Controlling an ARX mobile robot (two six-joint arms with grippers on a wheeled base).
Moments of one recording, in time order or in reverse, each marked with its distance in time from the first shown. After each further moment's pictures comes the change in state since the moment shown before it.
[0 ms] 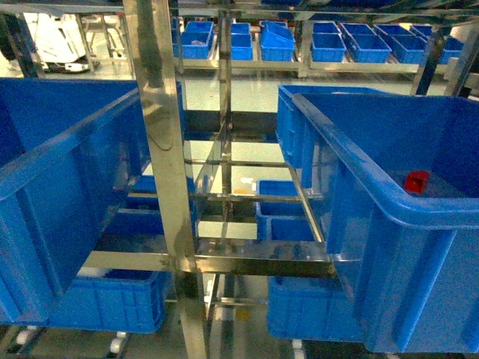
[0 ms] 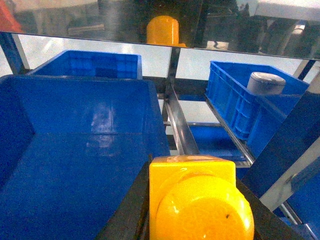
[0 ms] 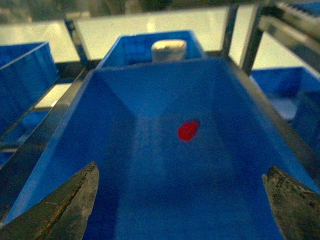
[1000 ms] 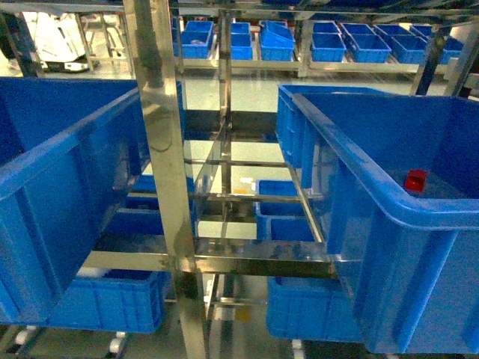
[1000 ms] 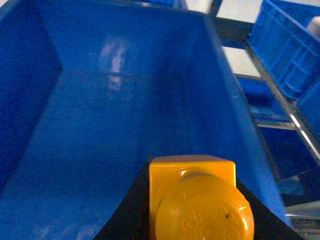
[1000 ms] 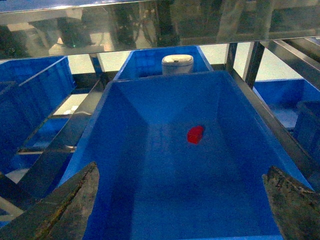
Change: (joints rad) left arm 0.225 0.241 0.163 -0.210 0.127 0.079; right arm 0.016 -0.197 0.002 -0.159 -0.012 0.020
